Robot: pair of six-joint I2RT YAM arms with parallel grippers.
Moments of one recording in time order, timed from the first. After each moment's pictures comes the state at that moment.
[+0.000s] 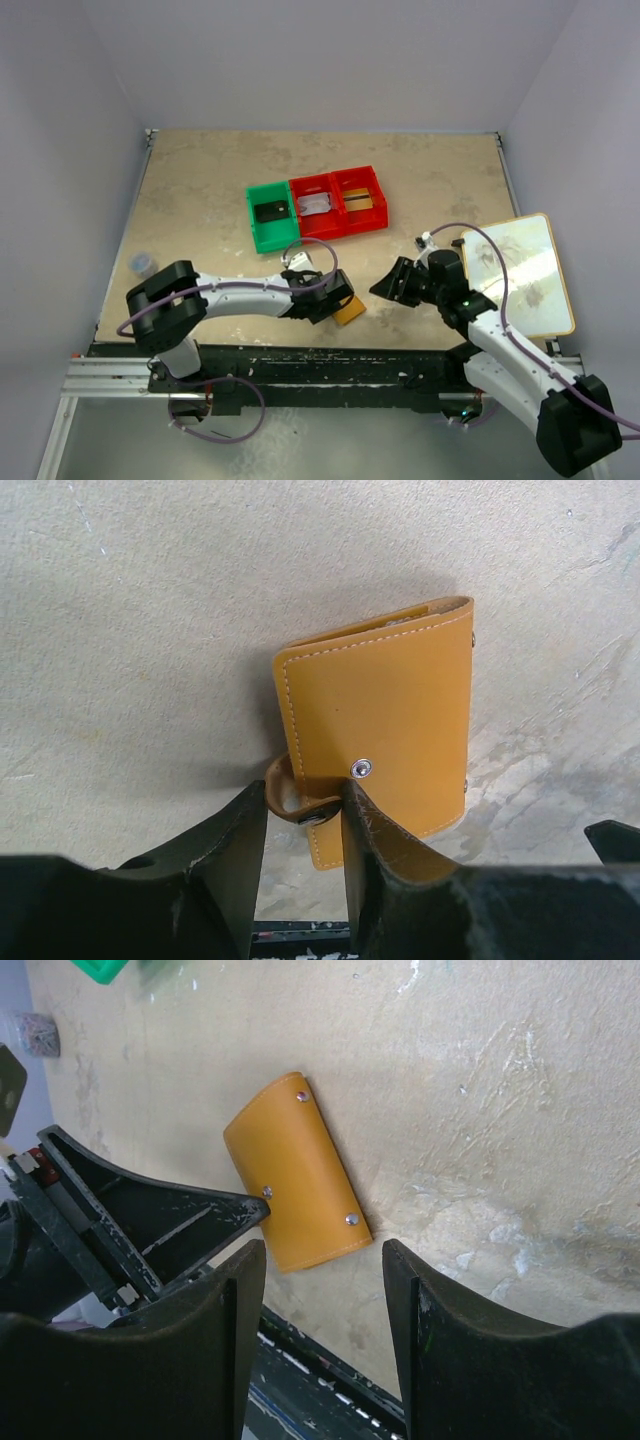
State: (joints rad) left arm -1.15 1.67 0.95 -0.49 -0.38 -1.62; right arm 0.40 0.83 0.32 -0.16 -0.34 0.75
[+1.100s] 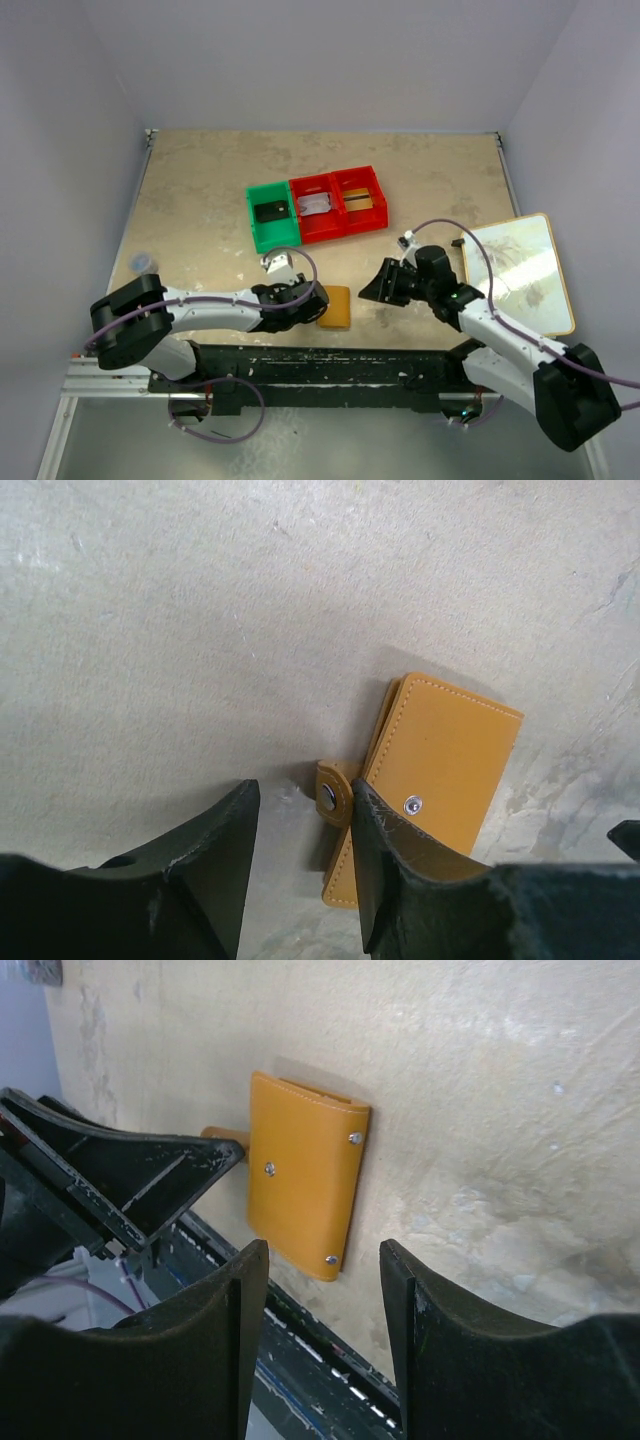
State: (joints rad) left arm -1.15 1.46 0.68 -0.31 -0.54 -1.47; right arm 0.46 0.95 0.33 -0.06 -0.41 0.74
